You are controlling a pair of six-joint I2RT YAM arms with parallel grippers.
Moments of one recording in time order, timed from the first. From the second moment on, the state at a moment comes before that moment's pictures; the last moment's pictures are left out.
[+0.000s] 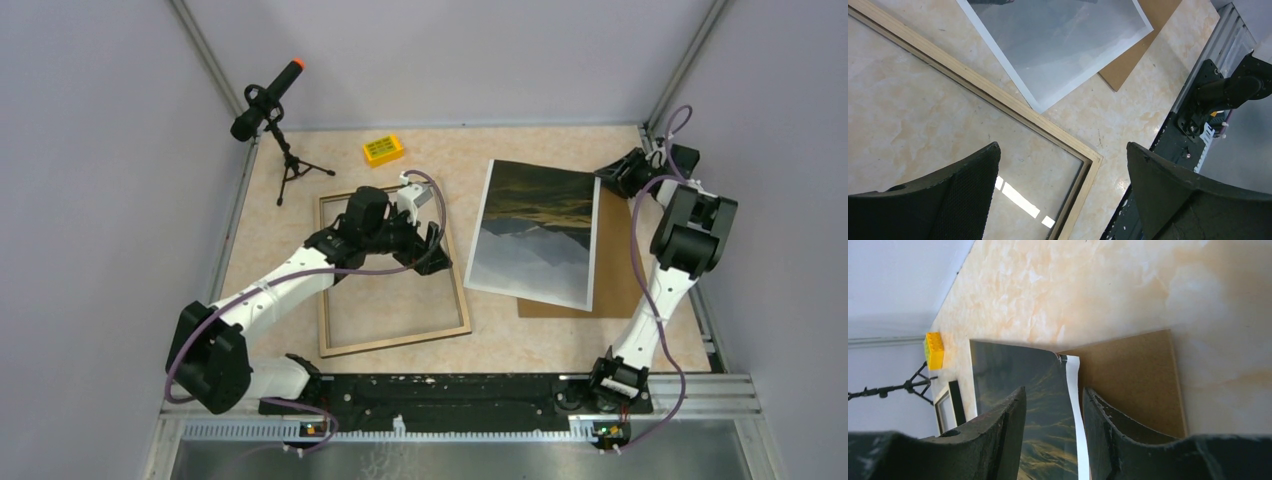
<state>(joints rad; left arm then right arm) -0.59 1.31 0.92 -0.19 0.51 -0.22 -0.41 2.29 1.60 -0.02 -0.77 0.53</state>
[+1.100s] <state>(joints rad) -0.59 1.31 0.91 -0.16 0.55 -0.24 -0.33 2.02 1.08 0.31 -0.93 0.76</state>
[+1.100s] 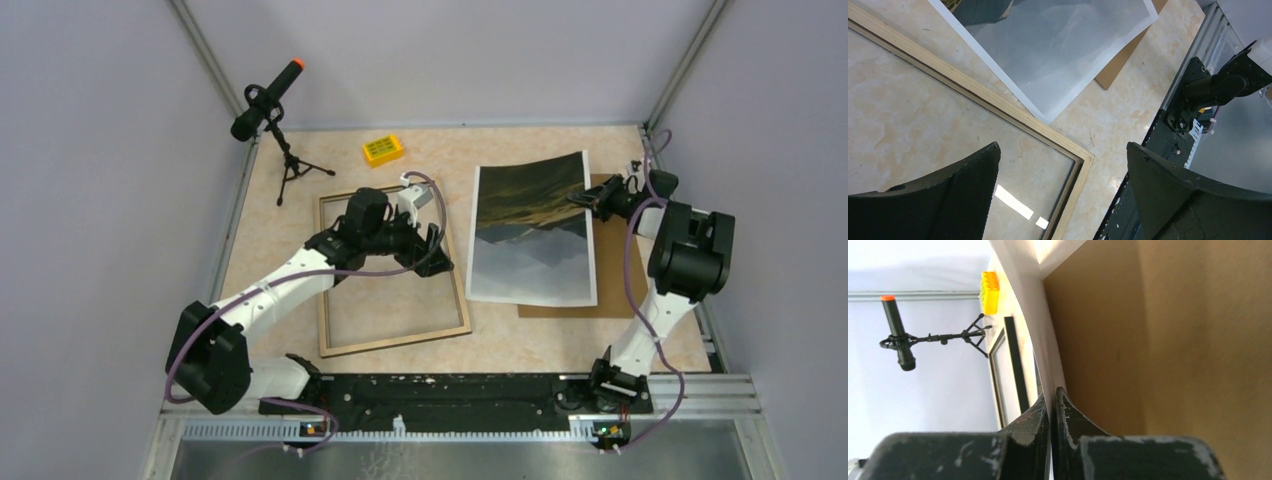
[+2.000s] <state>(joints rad) -0.56 1.10 0.87 -0.02 0.73 -0.72 0.13 1.29 1.40 -0.59 -0.29 0.59</state>
